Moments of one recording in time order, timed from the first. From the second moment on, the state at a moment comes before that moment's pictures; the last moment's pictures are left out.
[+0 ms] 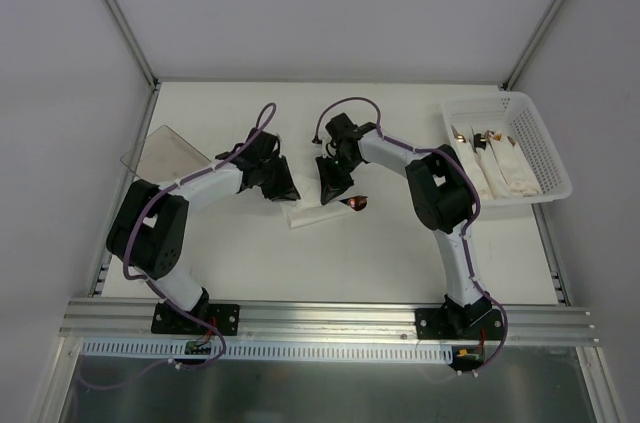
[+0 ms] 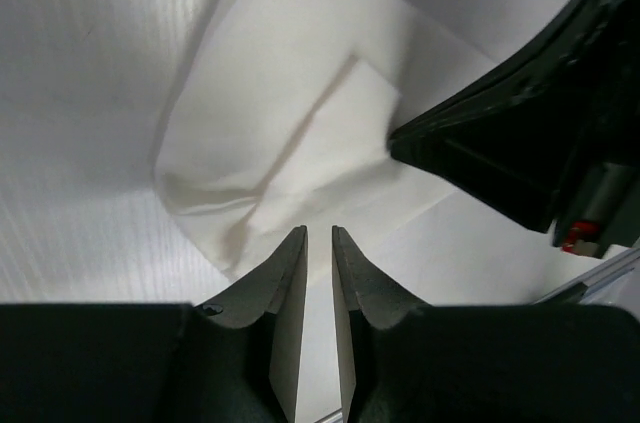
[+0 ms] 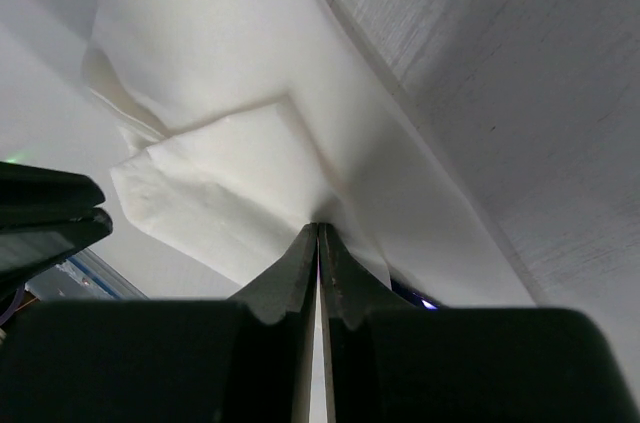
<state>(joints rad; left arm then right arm) -0.45 1.63 0.96 -0.34 0.28 -0.72 0.61 2.22 1.67 -0.76 -0.46 0.24</state>
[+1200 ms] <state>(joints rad) -0.52 1.76 0.83 -0.05 0.29 -1.06 0.45 2.00 1.57 -0.70 -0.52 0.31</state>
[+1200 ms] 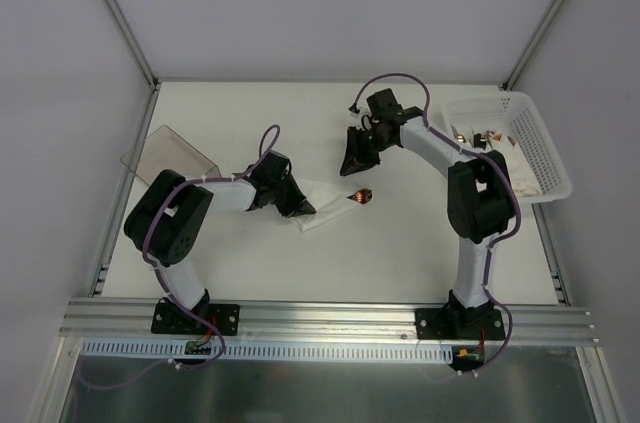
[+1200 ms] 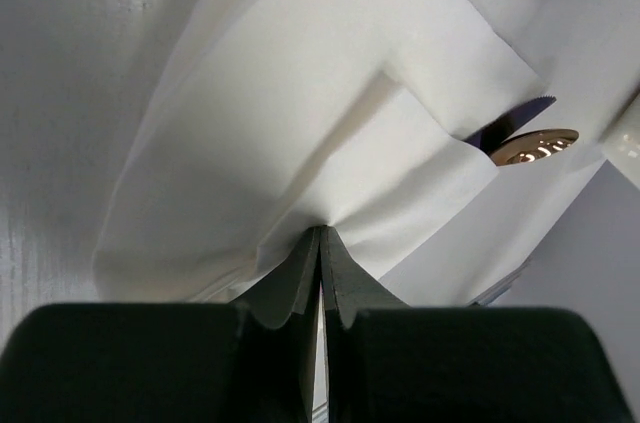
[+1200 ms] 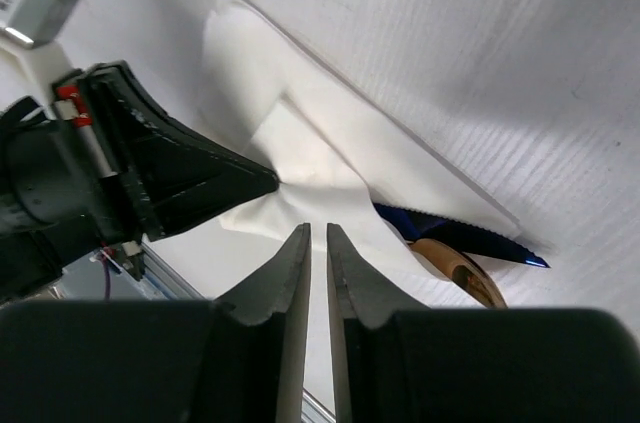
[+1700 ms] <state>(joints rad) -0.39 1.65 0.70 -0.02 0.24 -1.14 0.46 2.01 1.53 -0.59 -0.61 0.48</state>
